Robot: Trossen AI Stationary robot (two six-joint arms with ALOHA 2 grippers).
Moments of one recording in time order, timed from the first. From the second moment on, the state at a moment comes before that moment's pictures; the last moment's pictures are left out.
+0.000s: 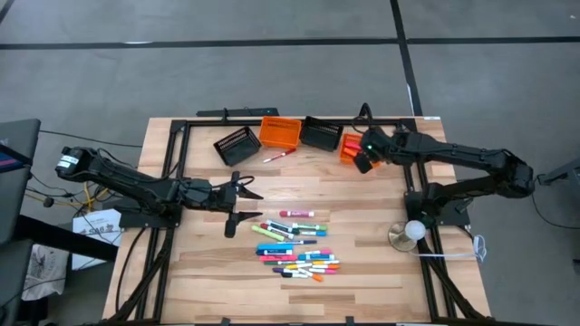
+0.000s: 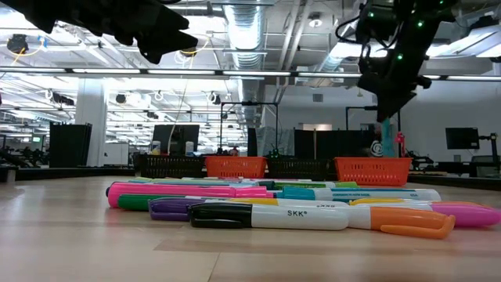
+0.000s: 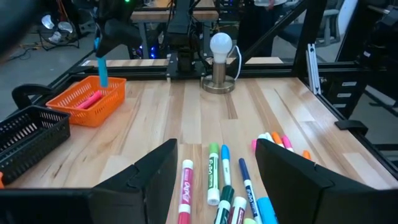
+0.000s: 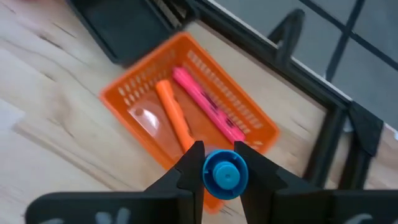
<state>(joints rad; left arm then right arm) -0.24 1.04 0.46 0.36 -0.20 0.01 -0.41 1.13 0.85 -0.88 0.47 0.39</state>
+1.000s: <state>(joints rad) -0.24 1.04 0.46 0.37 -0.20 0.00 -0.41 1.13 0.85 -0.93 0.44 0.39</state>
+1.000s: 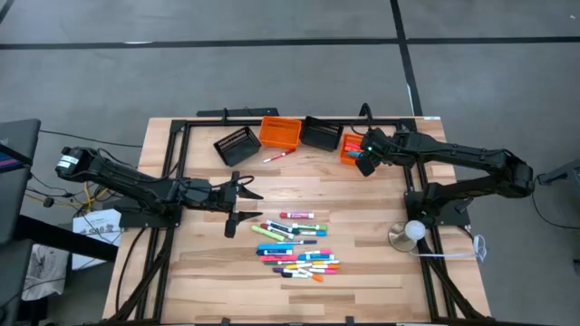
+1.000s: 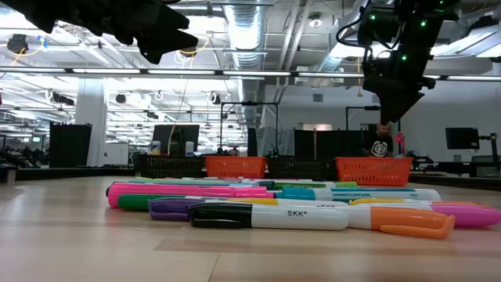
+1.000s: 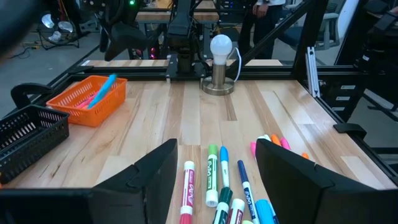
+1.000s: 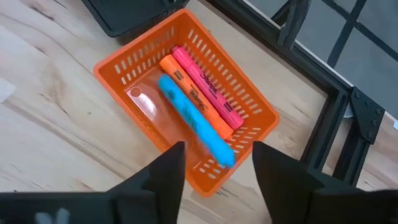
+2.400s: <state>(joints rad) -0.26 1.27 0.46 0.12 -0.18 -0.13 0.45 1.35 0.85 -0.42 0.83 0.48</state>
